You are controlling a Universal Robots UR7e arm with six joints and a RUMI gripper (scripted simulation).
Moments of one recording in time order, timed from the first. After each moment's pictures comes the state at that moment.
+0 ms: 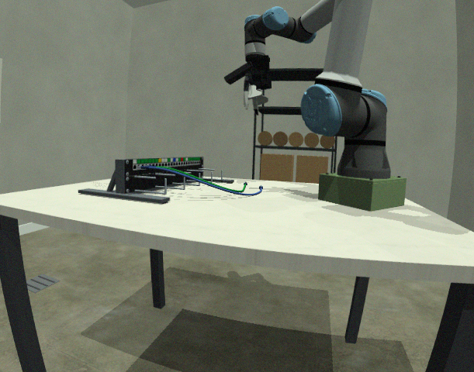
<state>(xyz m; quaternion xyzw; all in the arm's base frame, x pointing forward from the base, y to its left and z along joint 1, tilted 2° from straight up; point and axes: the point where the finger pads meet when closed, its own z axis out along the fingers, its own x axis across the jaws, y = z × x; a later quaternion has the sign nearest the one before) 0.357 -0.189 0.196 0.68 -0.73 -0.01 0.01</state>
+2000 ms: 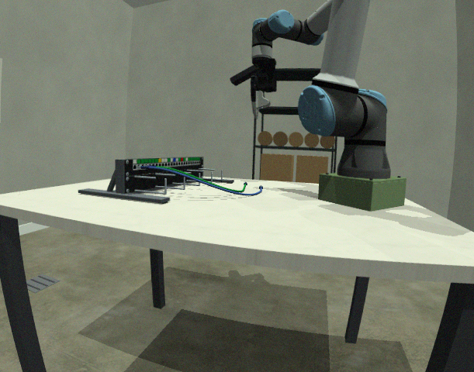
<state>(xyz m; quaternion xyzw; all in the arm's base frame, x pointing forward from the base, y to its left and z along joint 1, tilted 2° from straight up) 0.345 -0.201 0.190 0.68 -0.74 0.00 -0.02</state>
